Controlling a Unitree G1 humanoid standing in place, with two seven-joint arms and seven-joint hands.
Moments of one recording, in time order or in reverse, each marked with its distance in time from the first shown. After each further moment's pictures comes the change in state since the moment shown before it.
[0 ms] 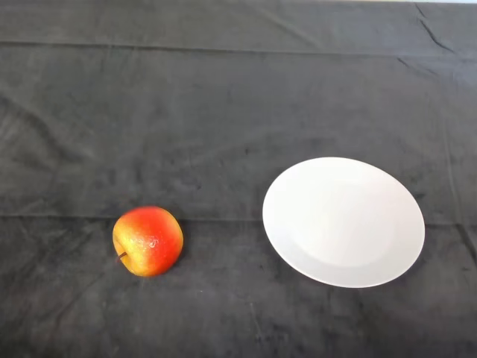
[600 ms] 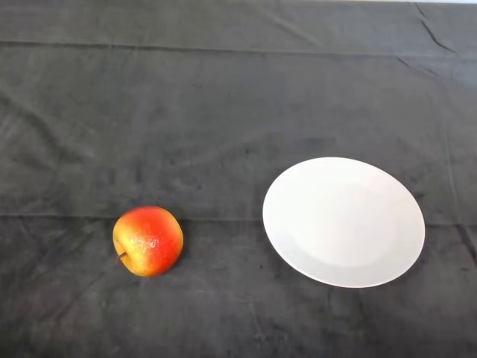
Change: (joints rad) left arm -0.004 -0.075 -0.047 -0.043 0.082 0.000 -0.024; right arm 0.000 0.000 0.000 0.000 0.000 0.000 0.000
